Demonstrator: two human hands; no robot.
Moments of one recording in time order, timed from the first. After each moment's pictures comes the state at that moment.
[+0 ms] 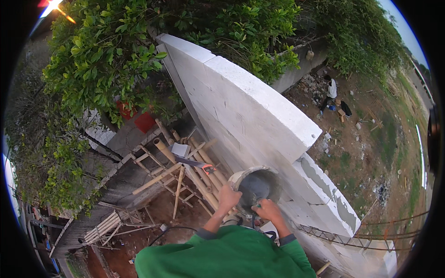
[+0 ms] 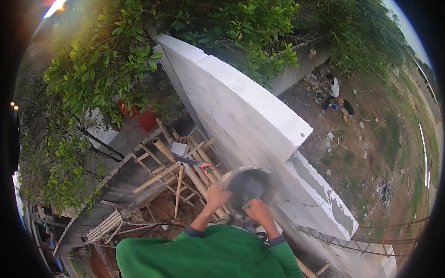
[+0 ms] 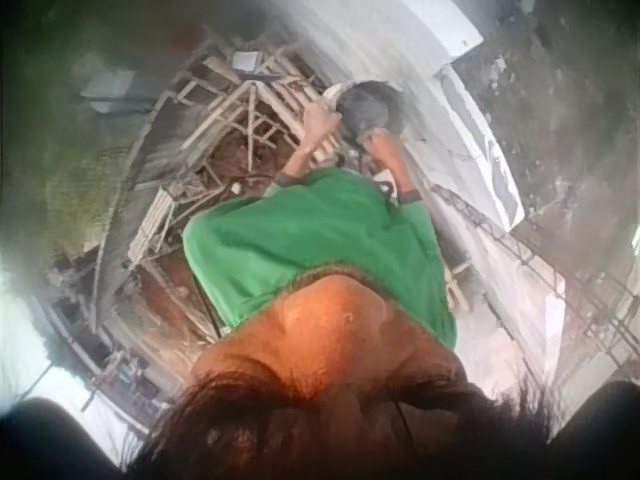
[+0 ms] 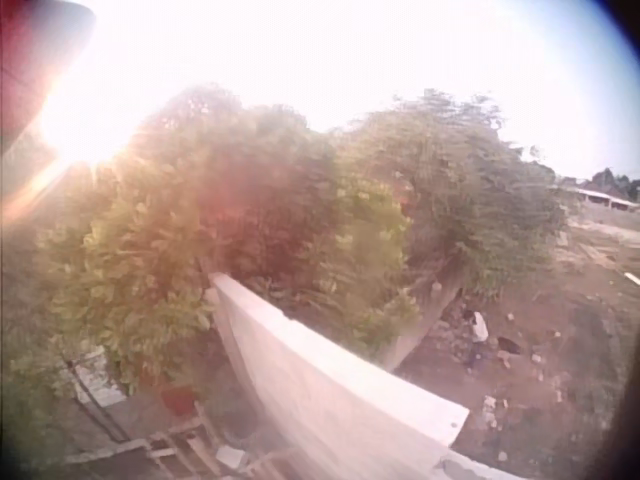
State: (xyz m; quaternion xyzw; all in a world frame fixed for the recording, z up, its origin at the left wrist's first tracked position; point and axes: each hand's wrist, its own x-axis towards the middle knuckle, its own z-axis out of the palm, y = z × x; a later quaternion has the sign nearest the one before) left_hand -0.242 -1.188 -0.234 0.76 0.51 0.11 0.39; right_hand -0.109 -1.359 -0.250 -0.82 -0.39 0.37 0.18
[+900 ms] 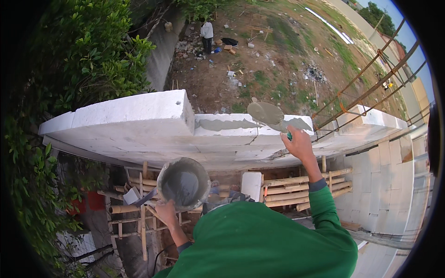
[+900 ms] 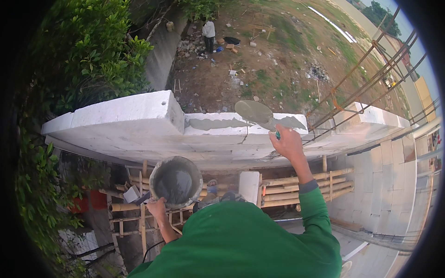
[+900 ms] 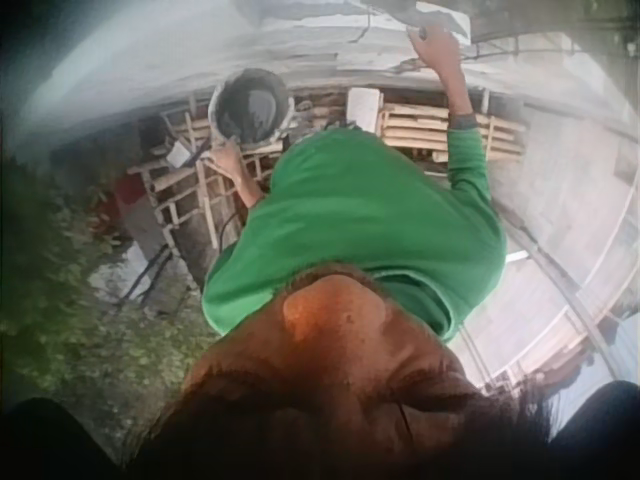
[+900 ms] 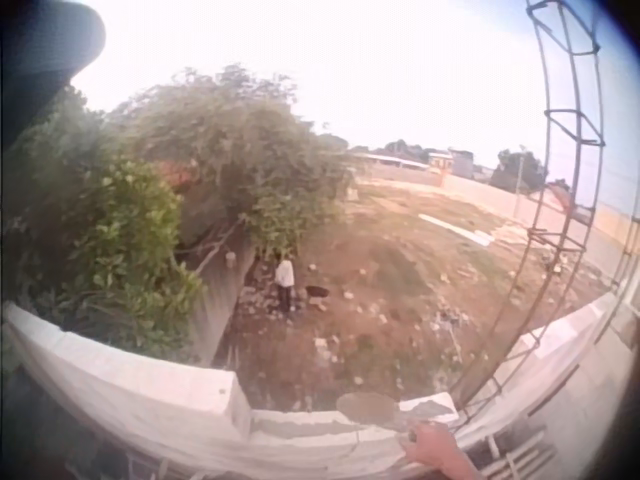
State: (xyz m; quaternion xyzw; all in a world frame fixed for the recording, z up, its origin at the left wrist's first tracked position) left_hand -0.266 -1.144 -0.261 0.73 0.51 0.14 0.44; right_hand -0.006 -1.634 -0.140 -0.98 -0.11 -0.07 0.15
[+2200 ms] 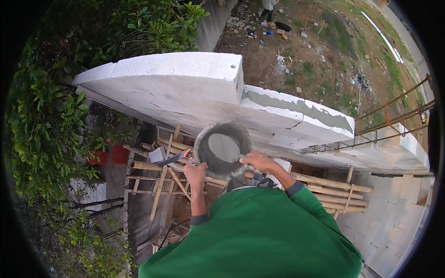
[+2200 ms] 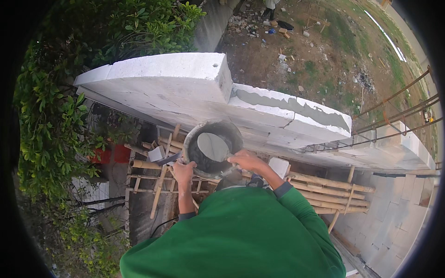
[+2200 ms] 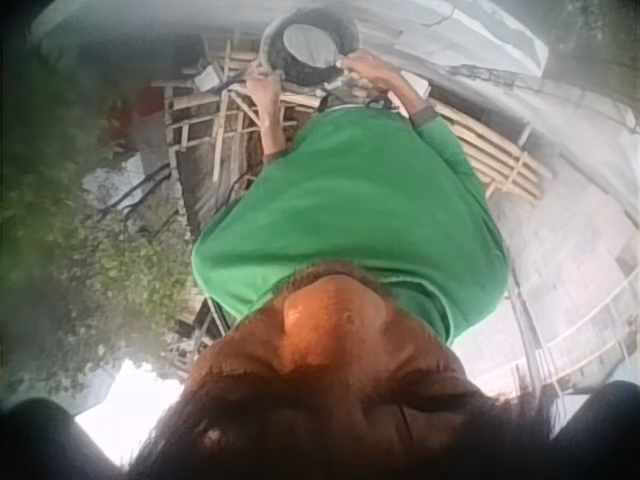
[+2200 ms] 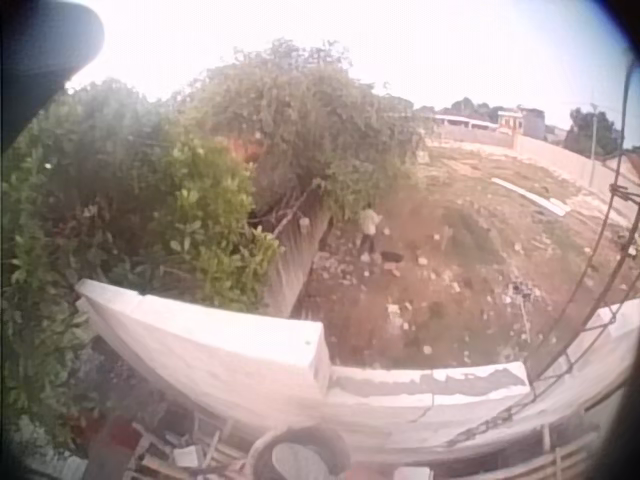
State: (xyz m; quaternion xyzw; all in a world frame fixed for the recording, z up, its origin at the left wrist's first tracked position) left_hand -0.262 -1.160 -0.245 0.75 0.49 0.12 0.43; right_hand -0.105 -1.411 -0.272 -0.70 -0.15 0.52 0.47
